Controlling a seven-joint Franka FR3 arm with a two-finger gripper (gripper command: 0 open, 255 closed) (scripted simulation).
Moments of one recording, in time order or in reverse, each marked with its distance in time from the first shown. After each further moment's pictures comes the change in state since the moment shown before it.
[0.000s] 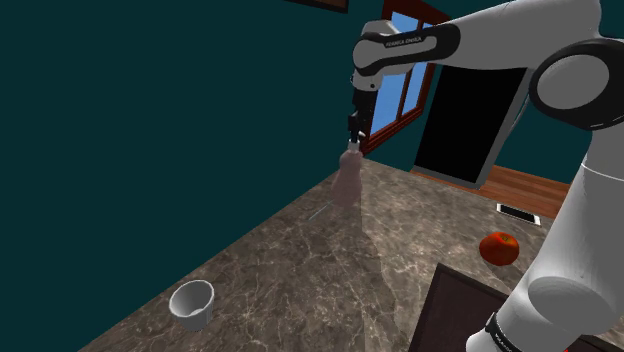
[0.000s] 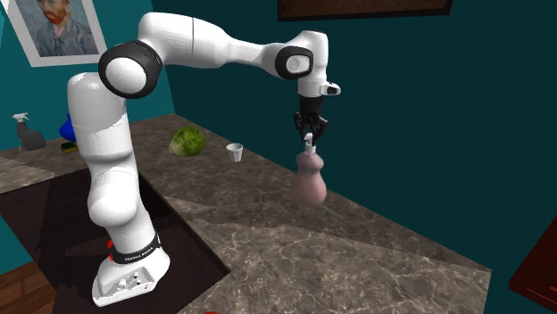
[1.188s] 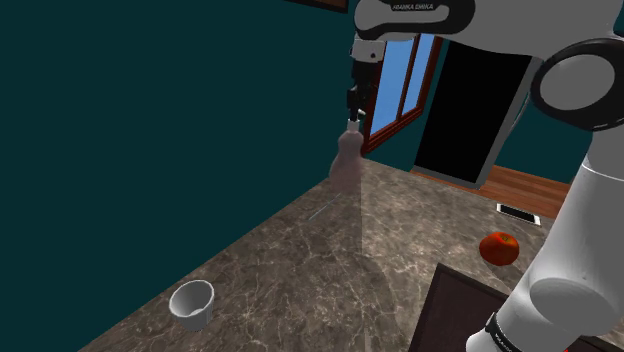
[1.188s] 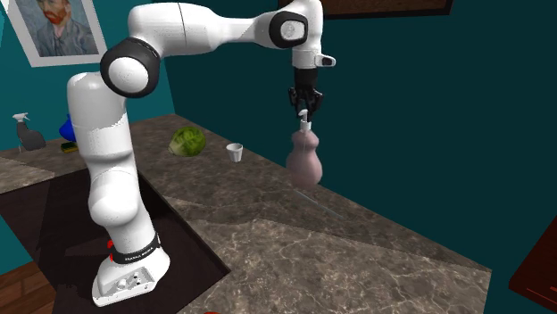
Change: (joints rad) arm 0.026 -0.002 0.019 0.205 -0.004 -0.206 0.048
